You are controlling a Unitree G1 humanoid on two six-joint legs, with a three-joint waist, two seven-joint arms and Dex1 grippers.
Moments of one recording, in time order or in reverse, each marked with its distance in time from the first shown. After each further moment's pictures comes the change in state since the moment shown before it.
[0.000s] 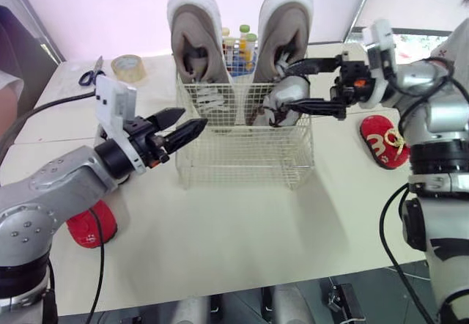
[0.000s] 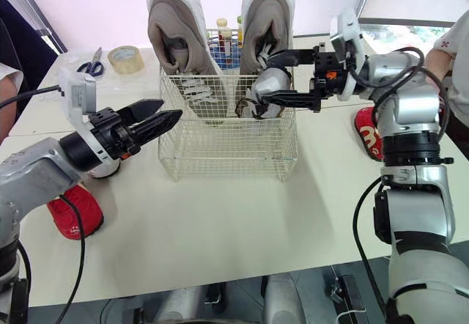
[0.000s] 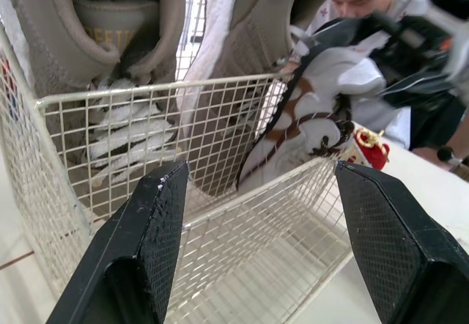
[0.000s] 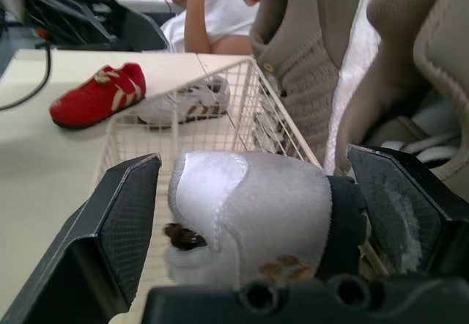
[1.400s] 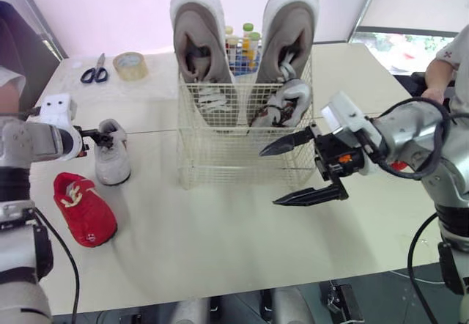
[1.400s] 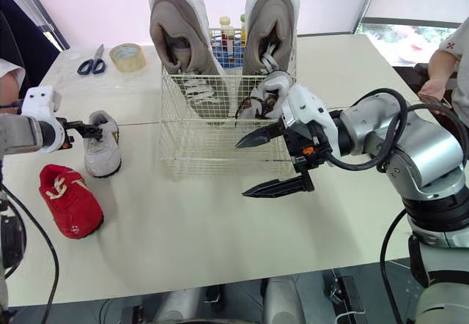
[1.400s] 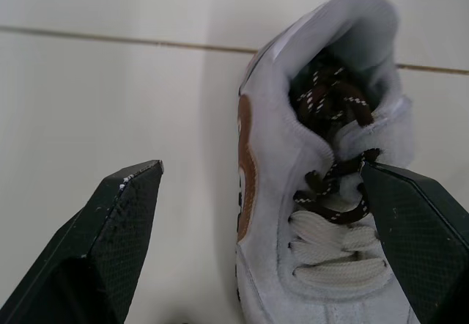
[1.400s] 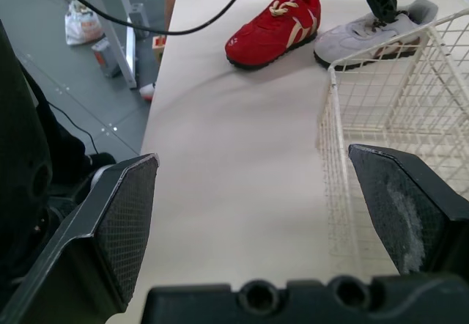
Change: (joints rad) left arm -0.490 0.077 -0.089 1.062 0.764 0.497 0.017; right arm 0.283 -0.177 0.117 -0.730 0.243 0.425 -0.132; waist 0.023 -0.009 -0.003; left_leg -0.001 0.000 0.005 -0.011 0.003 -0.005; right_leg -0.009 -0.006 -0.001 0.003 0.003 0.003
